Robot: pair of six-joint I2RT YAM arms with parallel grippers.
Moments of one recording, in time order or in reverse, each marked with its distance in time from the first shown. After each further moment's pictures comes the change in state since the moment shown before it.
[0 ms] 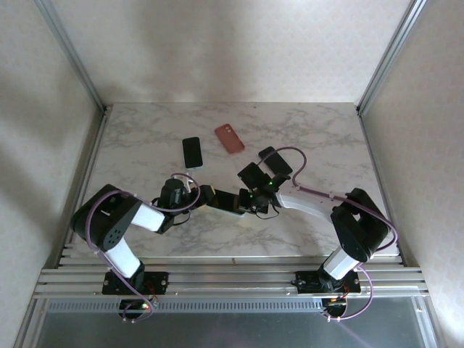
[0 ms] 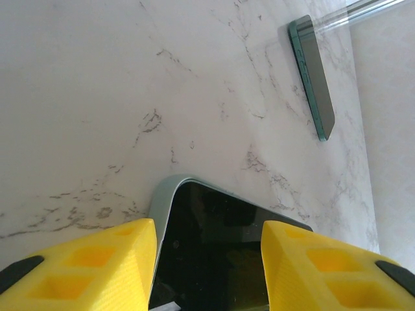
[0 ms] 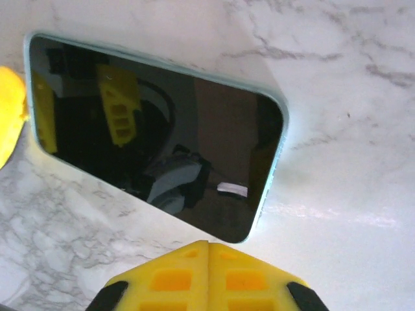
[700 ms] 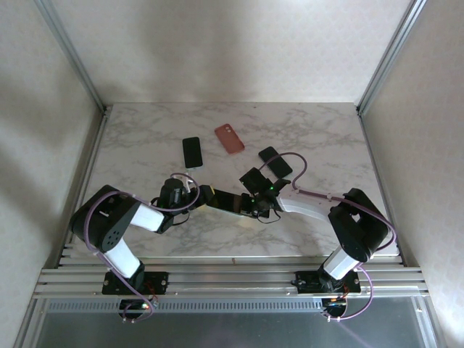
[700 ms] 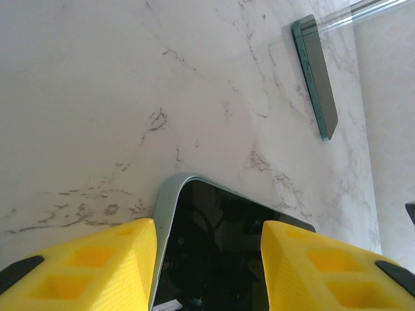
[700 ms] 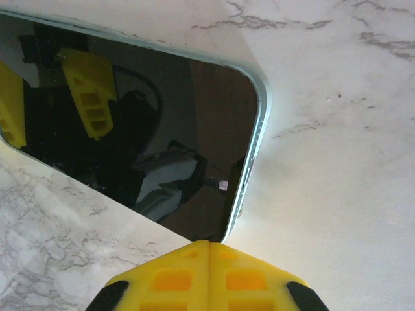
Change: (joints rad) left arm 0.005 -0.012 0.000 -0.023 0.001 0.003; right arm 0.000 0.000 -0.062 0.062 -0.013 0.004
